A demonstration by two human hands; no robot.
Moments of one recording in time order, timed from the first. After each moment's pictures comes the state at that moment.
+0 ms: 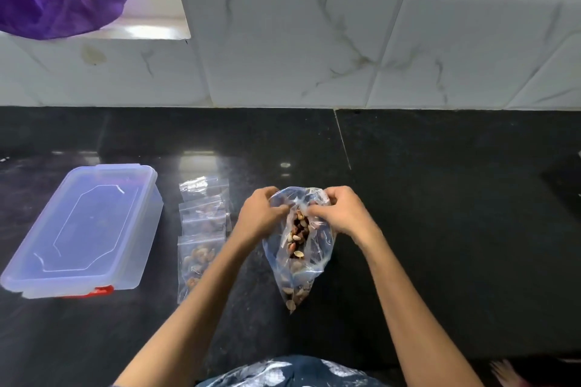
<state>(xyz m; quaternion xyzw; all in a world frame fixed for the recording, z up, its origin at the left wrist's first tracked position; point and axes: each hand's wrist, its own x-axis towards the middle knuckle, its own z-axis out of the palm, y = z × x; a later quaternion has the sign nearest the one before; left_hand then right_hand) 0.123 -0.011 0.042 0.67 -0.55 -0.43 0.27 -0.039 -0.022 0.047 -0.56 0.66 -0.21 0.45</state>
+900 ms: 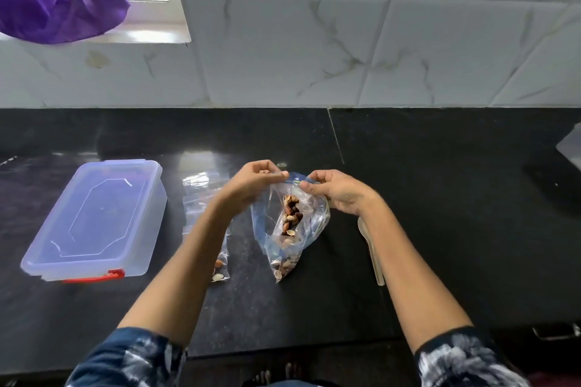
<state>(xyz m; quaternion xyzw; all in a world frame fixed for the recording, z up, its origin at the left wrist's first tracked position) 0.148 -0.039 0.056 0.55 -0.51 -0.59 0.30 -0.046 -0.039 0.060 -0.49 0.52 -0.24 0.66</state>
